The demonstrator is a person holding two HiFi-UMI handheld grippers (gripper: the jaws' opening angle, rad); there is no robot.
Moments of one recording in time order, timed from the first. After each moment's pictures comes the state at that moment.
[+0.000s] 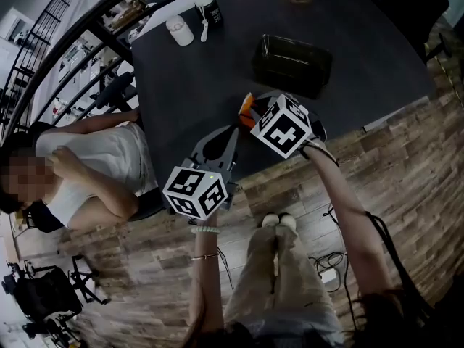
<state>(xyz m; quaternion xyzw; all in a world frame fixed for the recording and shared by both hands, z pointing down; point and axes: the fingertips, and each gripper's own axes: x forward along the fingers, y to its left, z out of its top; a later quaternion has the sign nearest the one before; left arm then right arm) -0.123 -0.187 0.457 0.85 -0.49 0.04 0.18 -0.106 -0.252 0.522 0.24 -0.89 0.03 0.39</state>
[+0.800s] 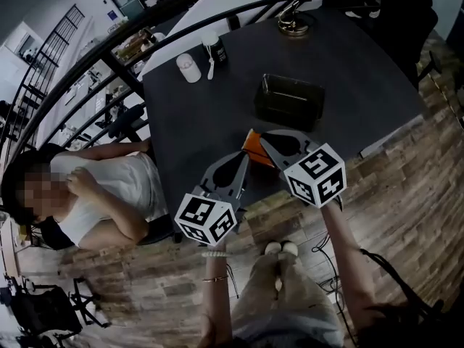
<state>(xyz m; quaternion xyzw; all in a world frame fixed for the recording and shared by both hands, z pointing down) -0.103 -0.183 0.401 0.88 -0.47 0.01 0.13 -0.072 -0.223 0.411 0.29 -0.94 0.11 0.12</state>
